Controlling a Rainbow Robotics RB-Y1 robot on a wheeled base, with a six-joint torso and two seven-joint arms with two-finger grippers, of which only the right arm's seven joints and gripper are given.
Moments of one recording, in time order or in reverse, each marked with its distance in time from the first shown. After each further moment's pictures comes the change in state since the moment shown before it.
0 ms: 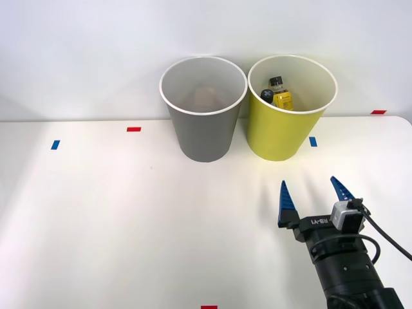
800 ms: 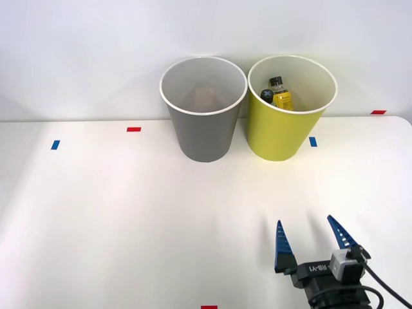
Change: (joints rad) arm 0.244 0.070 0.012 0.000 0.493 -0.139 -0.388
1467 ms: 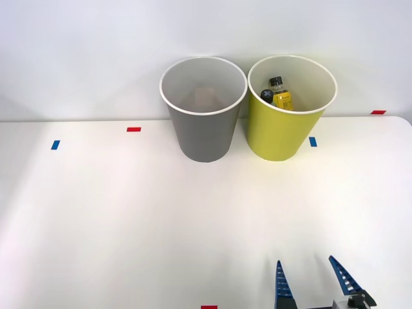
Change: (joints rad) arm 0.195 -0.011 0.062 -0.001 -0.049 -0.067 0.076
